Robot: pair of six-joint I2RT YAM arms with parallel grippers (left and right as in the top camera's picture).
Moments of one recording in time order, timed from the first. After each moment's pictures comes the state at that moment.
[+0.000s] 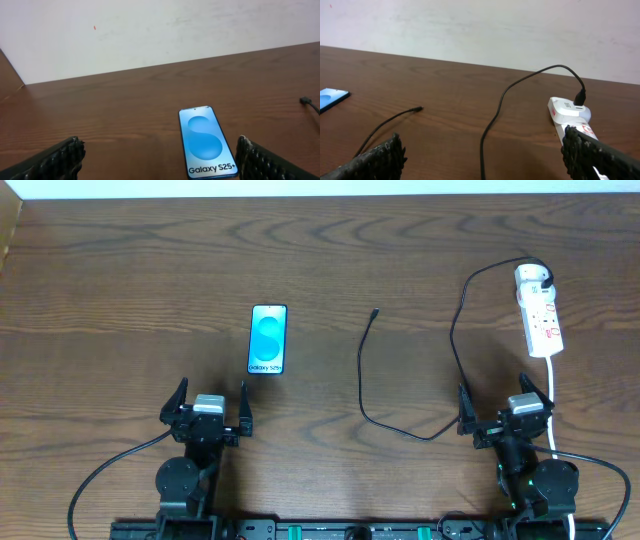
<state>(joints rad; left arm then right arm) -0.05 0.01 0.02 -0.11 0.02 0.15 0.06 0.01 0.01 -0.07 -0.12 -0.07</state>
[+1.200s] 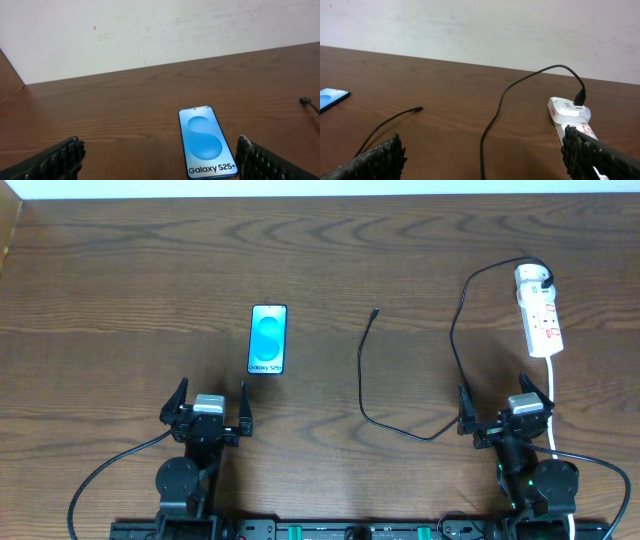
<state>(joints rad) -0.05 0.01 0.02 -0.11 0.02 0.15 0.06 0.01 0.01 -0.07 -0.12 -0.07</state>
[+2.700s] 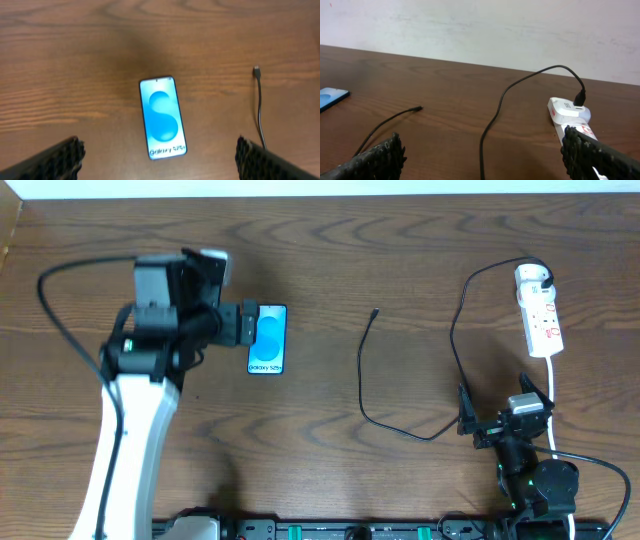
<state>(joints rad) -0.05 1.32 1.27 -0.81 0.18 0.08 0.06 0.01 0.01 -0.07 -0.12 -0.07</state>
